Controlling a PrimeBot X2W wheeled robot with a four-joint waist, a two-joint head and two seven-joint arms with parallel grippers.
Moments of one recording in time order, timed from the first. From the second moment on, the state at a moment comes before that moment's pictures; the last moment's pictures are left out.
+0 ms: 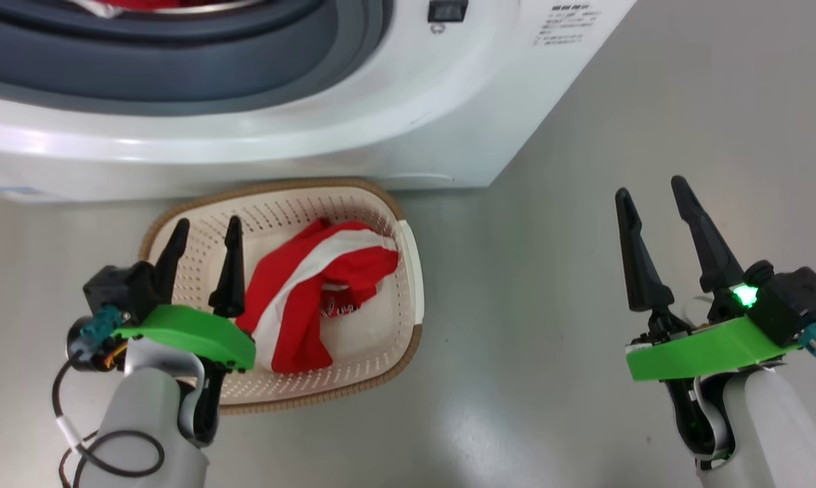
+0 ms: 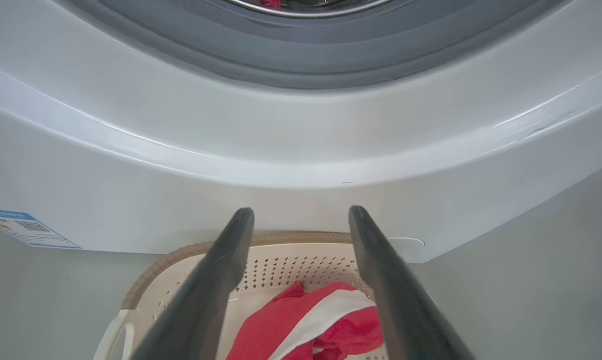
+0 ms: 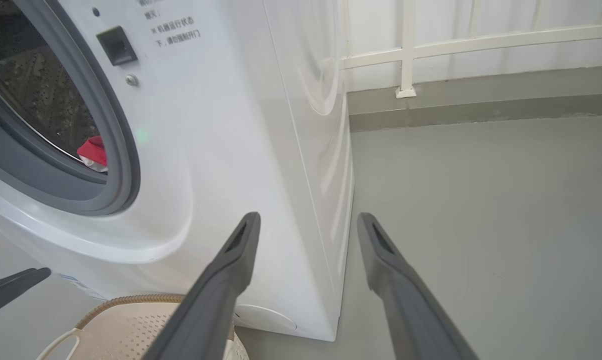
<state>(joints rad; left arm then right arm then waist) -0.57 0.02 -0.01 0.68 -0.27 -0.13 -0.26 -0.26 -0.06 0.04 0.12 0.33 0.12 -0.26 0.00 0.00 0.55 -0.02</state>
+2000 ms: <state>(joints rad) -0.04 0.03 0.06 0.16 -0.22 -0.13 -0.26 0.02 -0.06 0.01 0.13 0.34 0.12 -0.26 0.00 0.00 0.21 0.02</state>
